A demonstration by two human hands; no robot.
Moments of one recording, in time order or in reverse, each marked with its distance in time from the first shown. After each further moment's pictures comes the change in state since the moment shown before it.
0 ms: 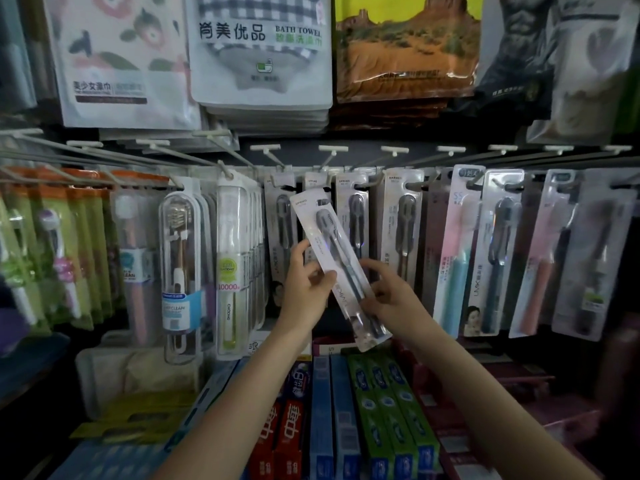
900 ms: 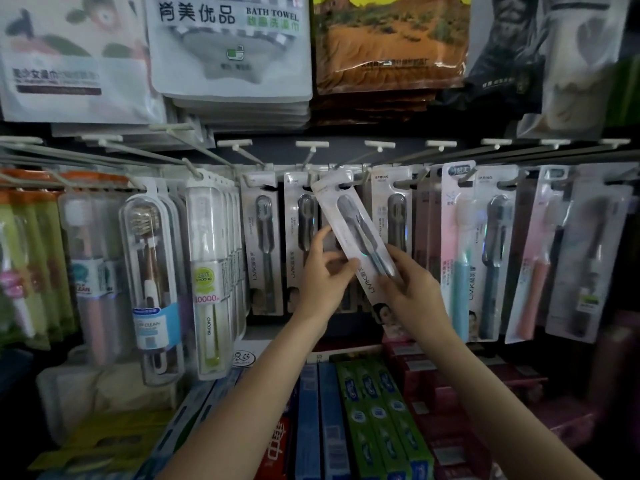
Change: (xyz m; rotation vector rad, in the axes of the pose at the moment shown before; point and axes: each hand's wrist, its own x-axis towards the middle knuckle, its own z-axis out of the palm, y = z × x) left_hand 0.032 -0.007 0.043 -0.026 -0.055 0.043; right_hand 0.012 0.012 -0.027 -0.203 0.330 -0.200
